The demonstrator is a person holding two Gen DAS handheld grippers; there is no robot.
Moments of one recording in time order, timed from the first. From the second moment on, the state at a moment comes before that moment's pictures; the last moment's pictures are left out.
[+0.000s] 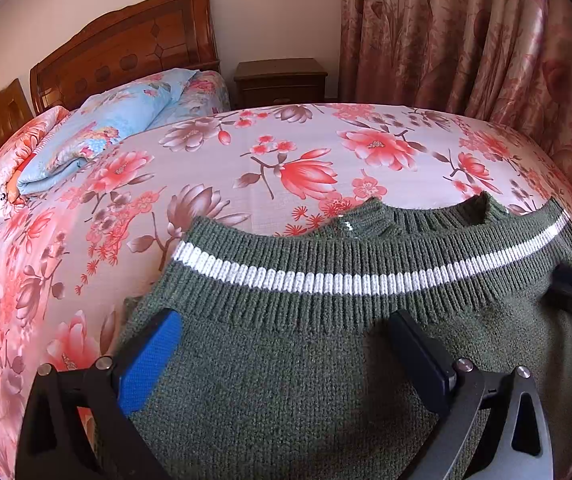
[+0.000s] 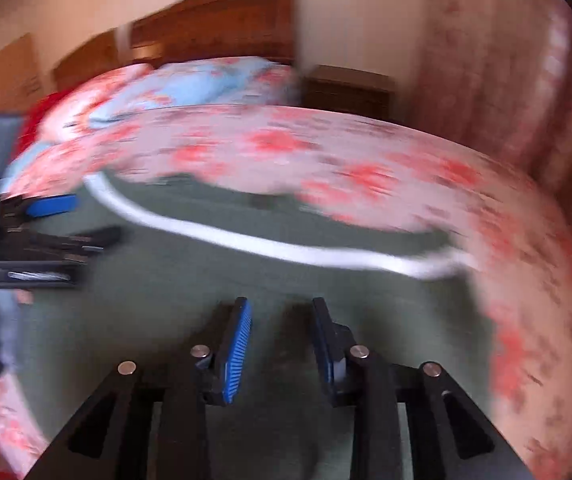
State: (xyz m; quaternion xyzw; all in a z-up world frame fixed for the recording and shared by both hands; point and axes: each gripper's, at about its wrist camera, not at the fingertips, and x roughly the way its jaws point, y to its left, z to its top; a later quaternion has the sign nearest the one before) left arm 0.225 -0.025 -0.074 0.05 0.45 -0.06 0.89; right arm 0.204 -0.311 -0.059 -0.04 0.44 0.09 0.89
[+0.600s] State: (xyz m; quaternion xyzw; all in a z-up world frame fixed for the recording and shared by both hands) left arm 0.227 -0.078 -0.061 0.06 0.45 -0.11 0.88; right arm 0.193 -0.347 -0.063 0.02 0.41 0.10 0.90
